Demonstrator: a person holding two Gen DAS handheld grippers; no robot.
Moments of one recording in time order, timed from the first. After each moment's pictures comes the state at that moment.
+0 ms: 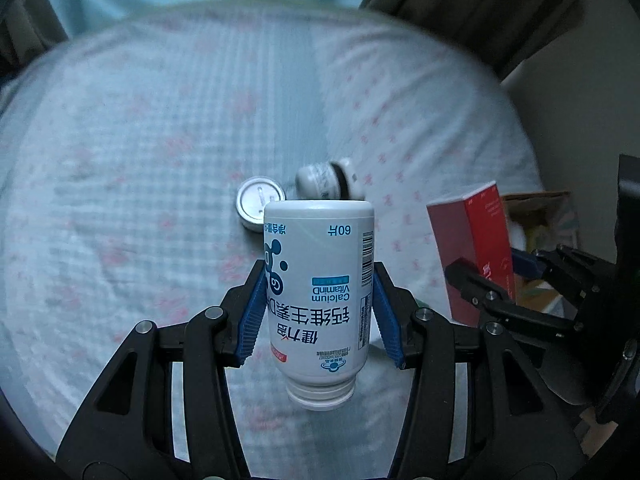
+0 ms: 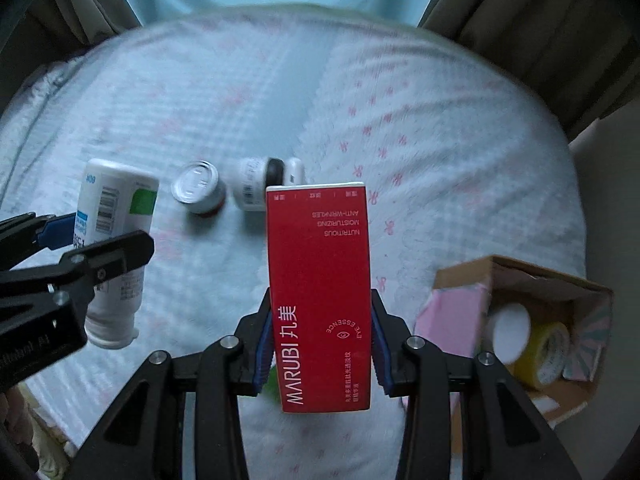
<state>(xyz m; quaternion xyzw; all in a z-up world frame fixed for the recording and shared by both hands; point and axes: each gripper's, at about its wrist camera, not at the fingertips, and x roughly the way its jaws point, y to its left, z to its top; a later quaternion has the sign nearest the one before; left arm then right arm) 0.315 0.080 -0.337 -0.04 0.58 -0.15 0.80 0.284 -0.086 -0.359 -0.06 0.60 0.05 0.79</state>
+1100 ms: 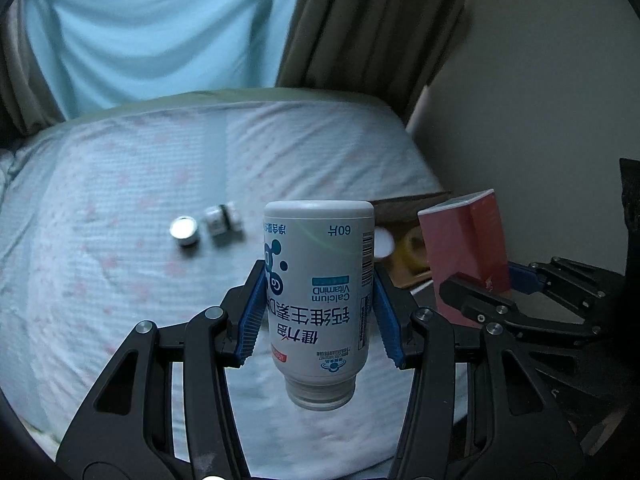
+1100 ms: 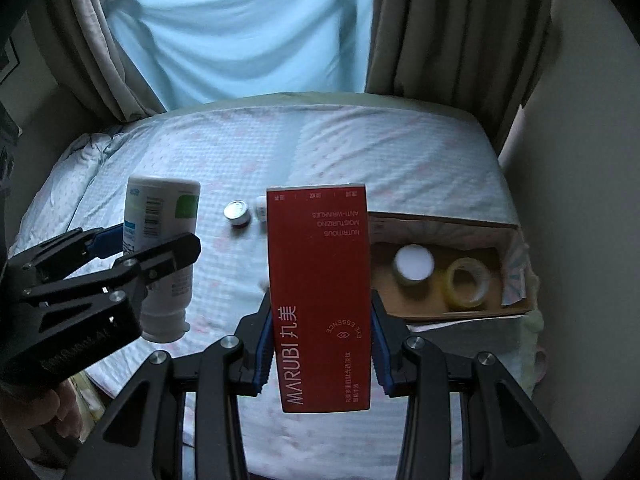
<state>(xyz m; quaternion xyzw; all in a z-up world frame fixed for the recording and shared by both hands) 0.149 -0.042 -0.167 -0.02 0.47 -0.20 0.86 0.118 -0.221 -0.178 0.02 0.52 0.06 0.85</state>
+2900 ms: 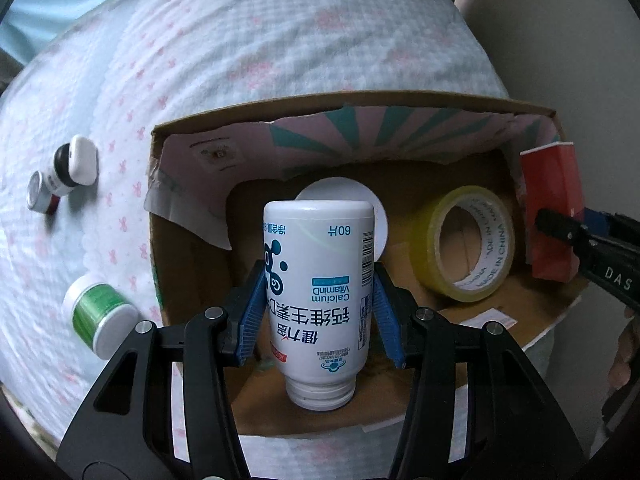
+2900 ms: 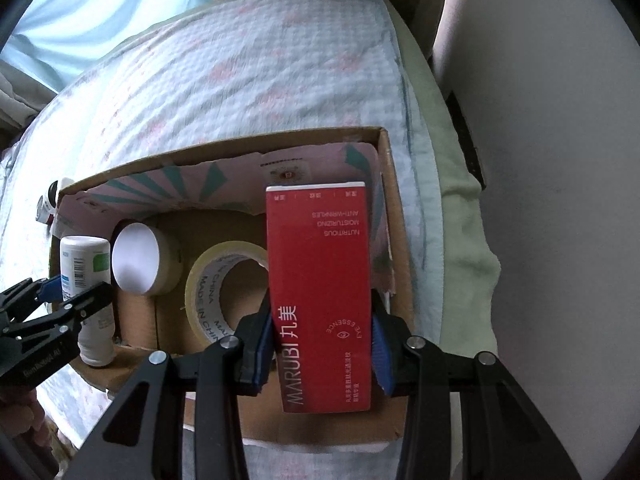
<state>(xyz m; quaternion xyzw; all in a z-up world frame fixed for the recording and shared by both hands) 0.272 -0.275 -0.412 0.04 0.64 -0.12 0.76 0.248 -0.488 -0.418 0.05 0.64 -0.01 0.77</state>
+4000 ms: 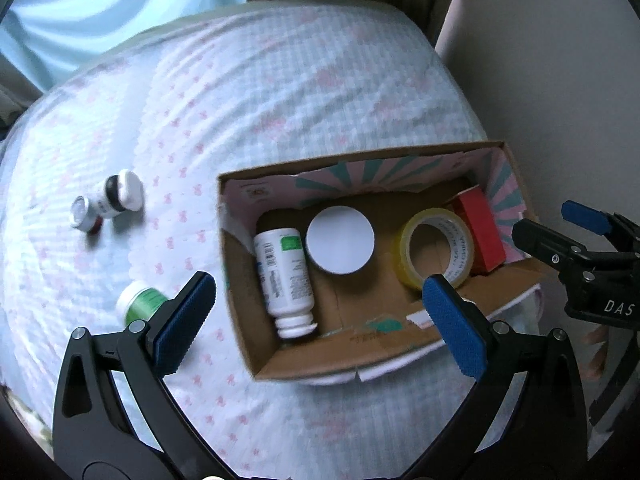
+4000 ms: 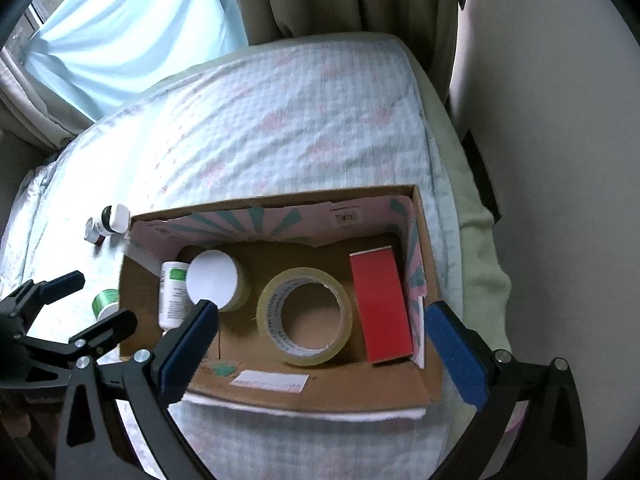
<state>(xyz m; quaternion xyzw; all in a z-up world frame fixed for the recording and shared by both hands) 0.244 -0.257 -0.325 0.04 0.58 -0.12 0.80 0.221 -0.467 -0.346 0.07 0.57 0.02 0.82</state>
